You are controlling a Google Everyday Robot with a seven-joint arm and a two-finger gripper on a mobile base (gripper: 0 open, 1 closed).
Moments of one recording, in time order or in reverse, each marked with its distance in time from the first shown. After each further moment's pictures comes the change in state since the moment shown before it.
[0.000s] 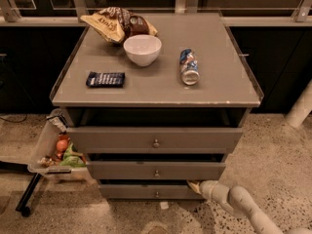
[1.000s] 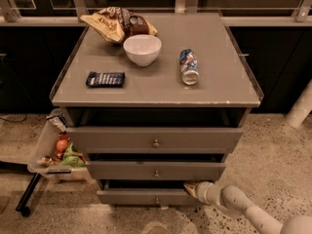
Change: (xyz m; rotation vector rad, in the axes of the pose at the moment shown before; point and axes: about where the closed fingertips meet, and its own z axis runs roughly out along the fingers) arm 0.029 0.019 -0.001 0.020 0.201 -0.047
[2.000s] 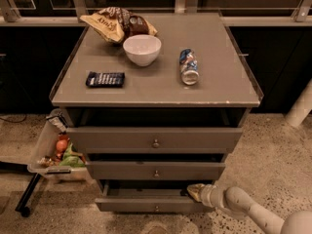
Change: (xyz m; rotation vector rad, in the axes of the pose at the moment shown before) arm 0.014 0.005 -0.014 -0.022 0.063 0.054
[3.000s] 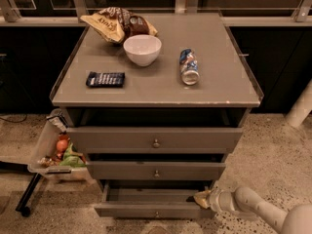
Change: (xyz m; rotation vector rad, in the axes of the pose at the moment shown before) arm 0.031 0.014 -0.039 -0.103 0.108 0.129
